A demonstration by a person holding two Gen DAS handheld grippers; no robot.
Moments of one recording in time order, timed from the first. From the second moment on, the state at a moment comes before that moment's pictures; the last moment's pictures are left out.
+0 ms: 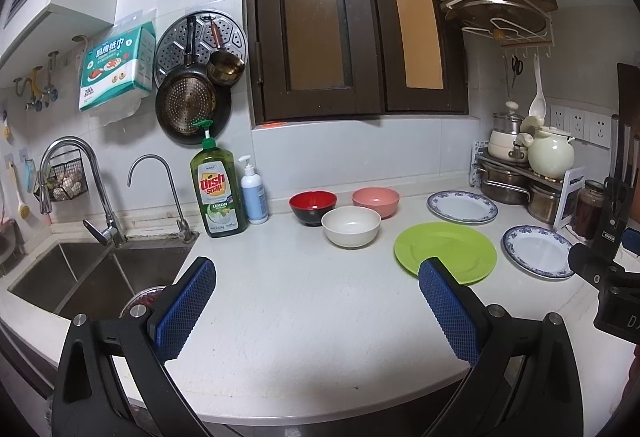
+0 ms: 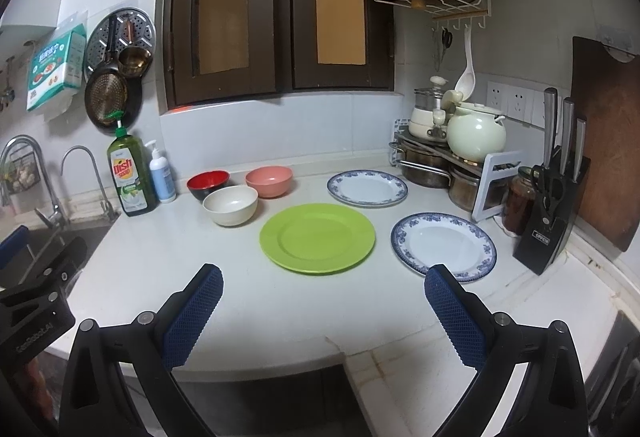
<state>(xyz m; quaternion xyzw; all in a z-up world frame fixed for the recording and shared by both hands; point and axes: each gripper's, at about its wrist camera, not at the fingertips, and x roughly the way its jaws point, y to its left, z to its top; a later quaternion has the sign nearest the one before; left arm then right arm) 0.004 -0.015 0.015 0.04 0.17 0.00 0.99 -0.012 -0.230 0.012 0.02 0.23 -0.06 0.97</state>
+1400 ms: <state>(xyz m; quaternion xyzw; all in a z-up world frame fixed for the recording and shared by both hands) 0.008 -0.027 0.025 0.04 0.15 0.01 0.99 -0.003 -0.233 0.025 0.02 0.22 -0.05 0.97</state>
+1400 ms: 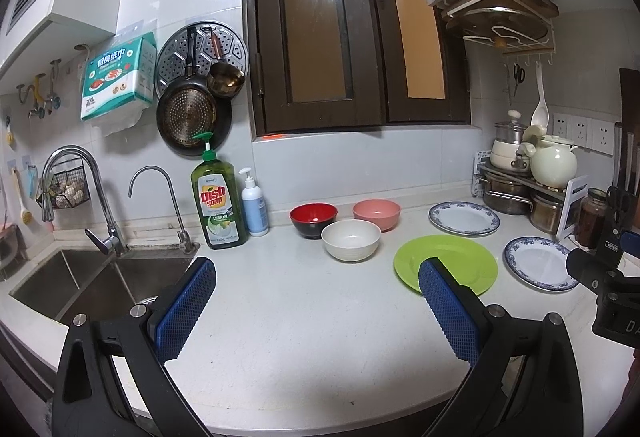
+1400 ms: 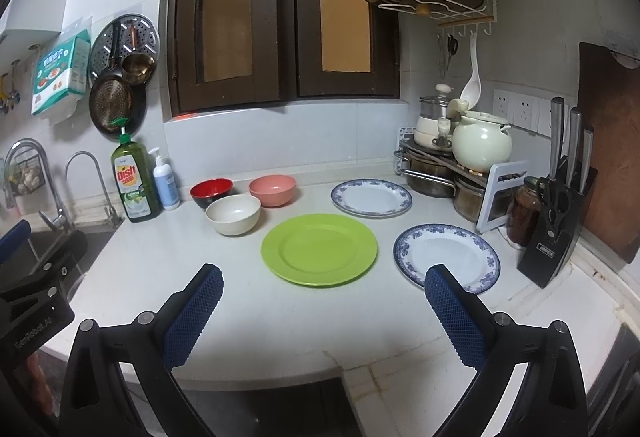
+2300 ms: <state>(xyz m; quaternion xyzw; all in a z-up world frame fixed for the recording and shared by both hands) 0.064 -0.068 0.000 0.04 0.21 -0.02 0.98 0.028 -0.273 0.000 0.04 0.25 -0.07 0.97</state>
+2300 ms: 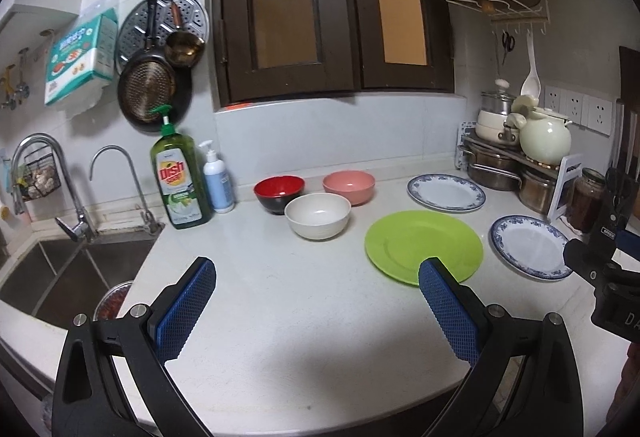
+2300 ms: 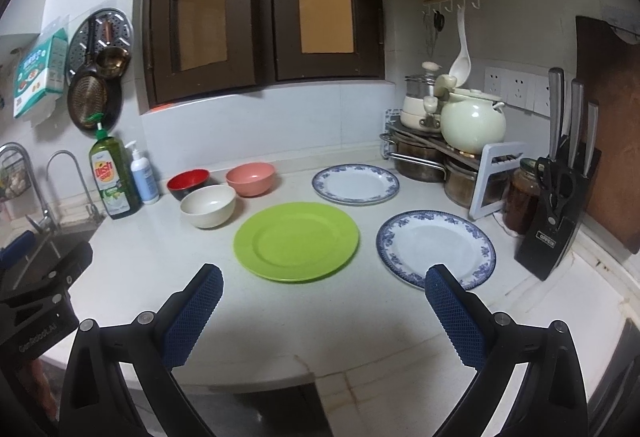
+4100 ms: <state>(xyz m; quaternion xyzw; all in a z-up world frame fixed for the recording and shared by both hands) 0.363 -0.154 -0.140 0.10 0.41 -0.15 0.89 0.297 -0.328 -0.132 0.11 0.44 -0.12 0.88</state>
